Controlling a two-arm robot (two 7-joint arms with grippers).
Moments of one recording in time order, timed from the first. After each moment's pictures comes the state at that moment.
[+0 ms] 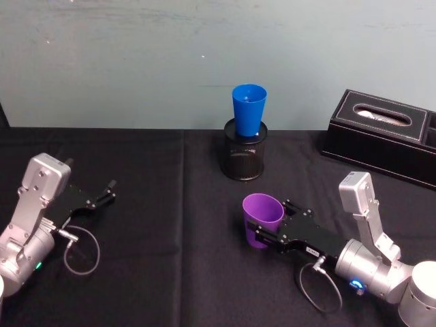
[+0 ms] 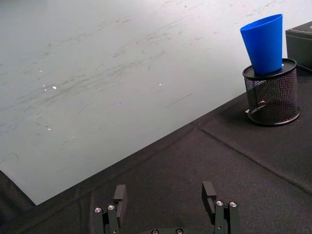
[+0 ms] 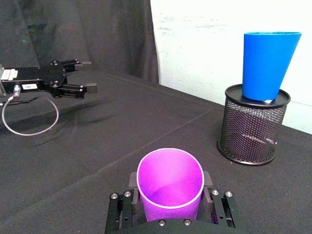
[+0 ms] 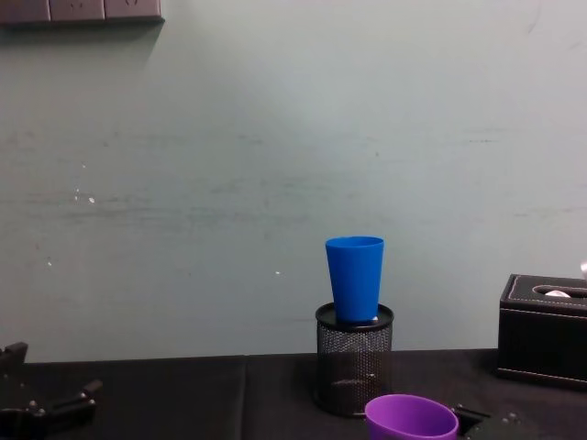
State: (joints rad) left arm -0.20 0.60 0.45 -1.41 -0.25 -0.12 0.03; right arm 0.32 0.38 -0.46 -1.17 0.40 -0.18 0.61
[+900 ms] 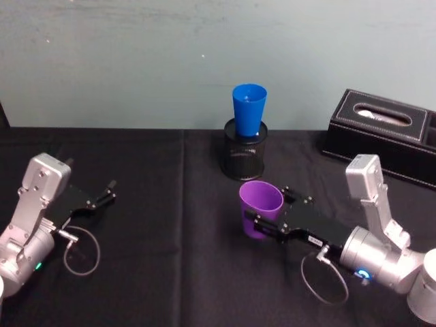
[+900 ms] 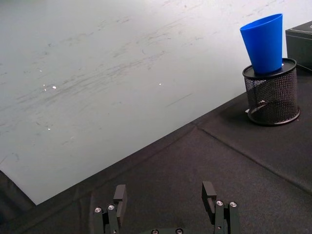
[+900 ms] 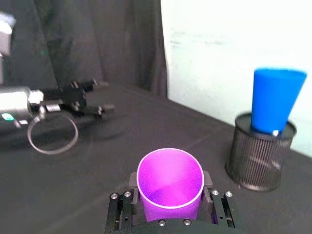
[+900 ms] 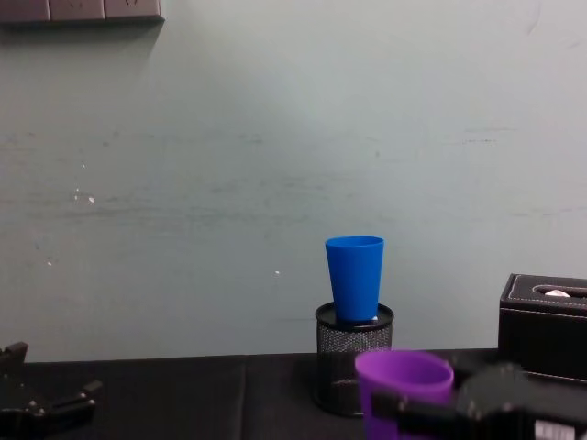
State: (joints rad) left arm -0.20 0.60 0.45 -1.41 -0.25 -0.12 0.03; right arm 0.29 0.43 -0.44 -1.34 0.42 -0.09 0.61
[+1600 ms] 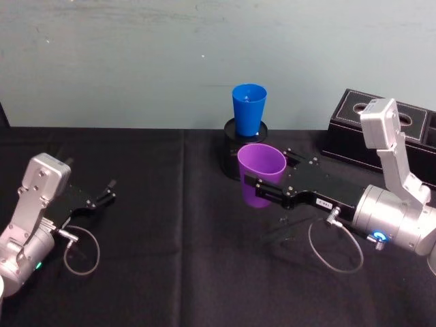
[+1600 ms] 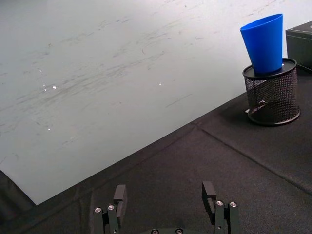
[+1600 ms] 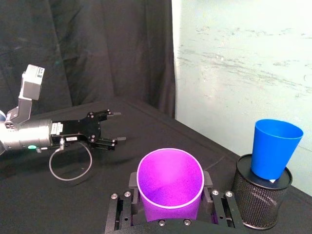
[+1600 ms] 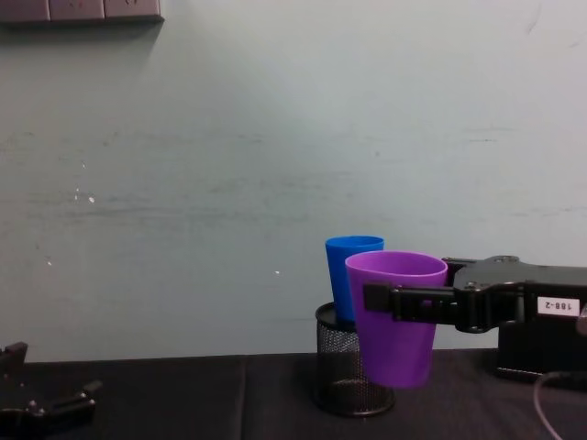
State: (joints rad) left arm -0.20 0.60 0.45 -1.41 -0.25 -0.12 0.03; right arm 0.34 0.53 -0.44 -1.56 0.51 0.10 0.59
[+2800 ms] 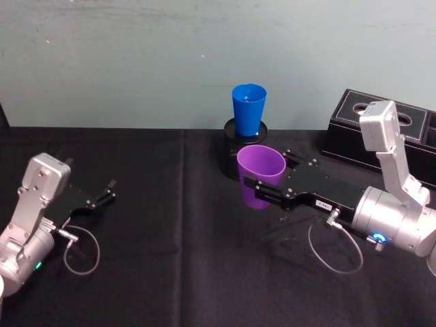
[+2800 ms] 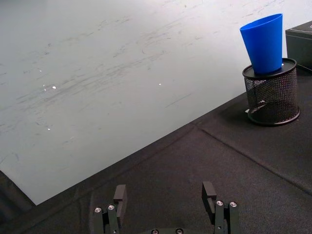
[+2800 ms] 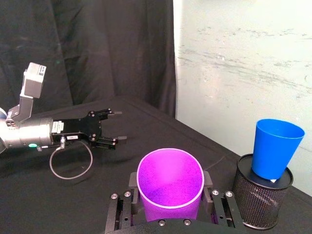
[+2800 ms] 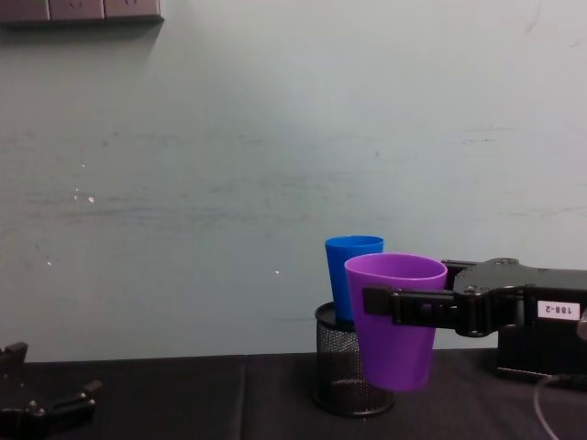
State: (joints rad) left arm -0.20 0.60 0.45 -1.41 -0.25 -0.12 0.03; right arm 0.33 0.53 -0.44 -1.56 0.50 0.09 0.59
